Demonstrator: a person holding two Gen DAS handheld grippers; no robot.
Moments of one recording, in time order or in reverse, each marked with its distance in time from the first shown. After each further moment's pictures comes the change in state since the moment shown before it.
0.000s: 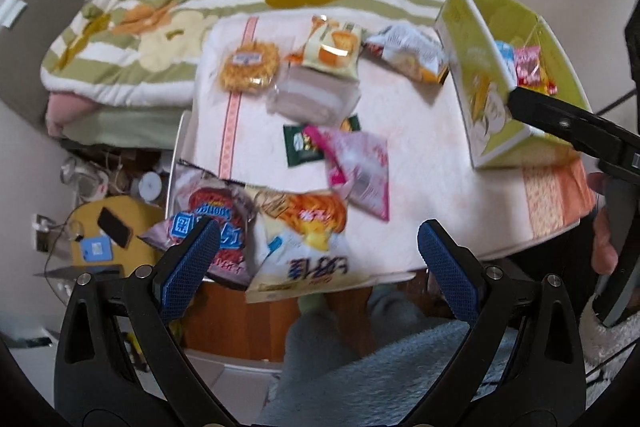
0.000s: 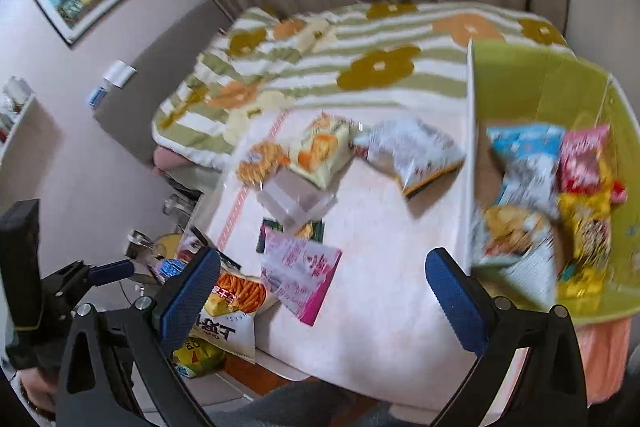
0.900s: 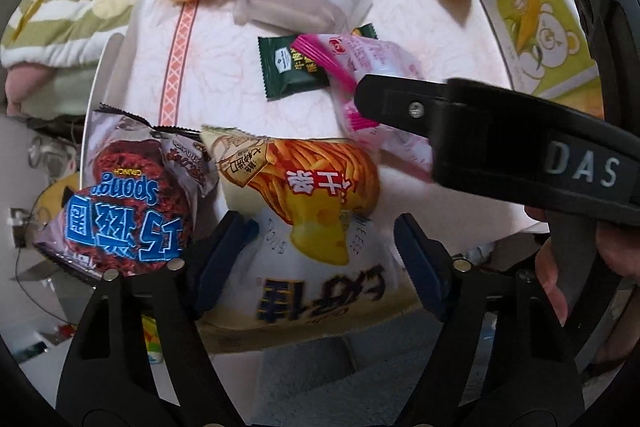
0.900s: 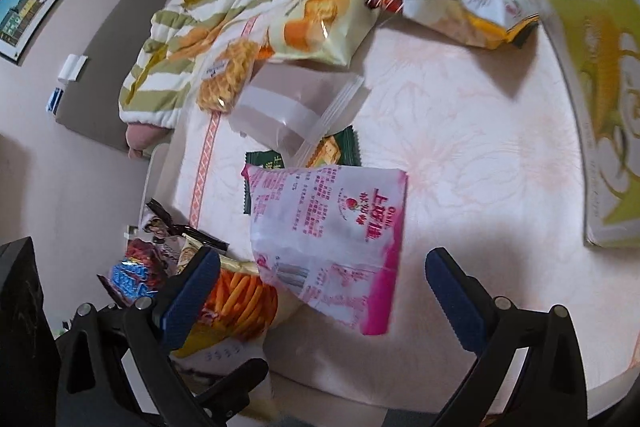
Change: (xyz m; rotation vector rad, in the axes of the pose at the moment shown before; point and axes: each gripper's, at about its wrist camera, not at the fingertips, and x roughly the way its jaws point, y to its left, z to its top) left arm 0.117 0.008 -0.022 0.019 0.177 -0.054; right arm 0.142 0.021 -0.042 0.182 0.207 -0.001
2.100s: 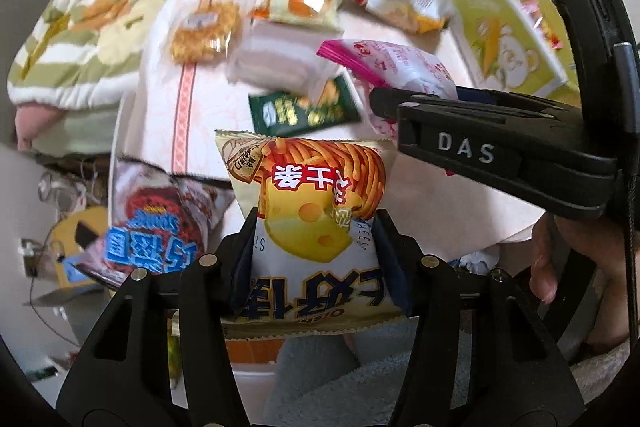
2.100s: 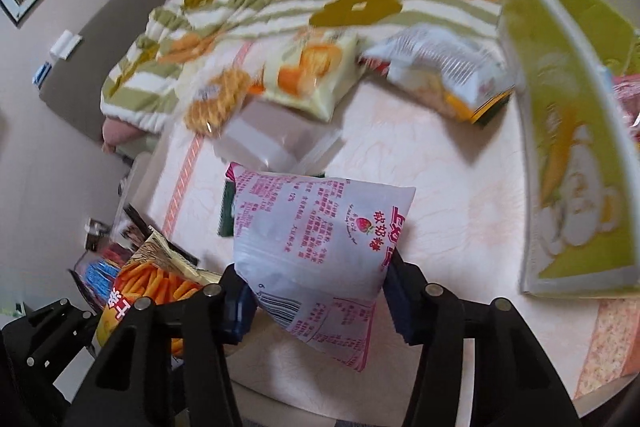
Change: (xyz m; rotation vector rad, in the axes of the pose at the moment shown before) left arm -0.053 -0.017 0.005 0.081 -0.145 0.003; right arm -0.037 0.011 0.008 -0.118 -0.126 -0.153
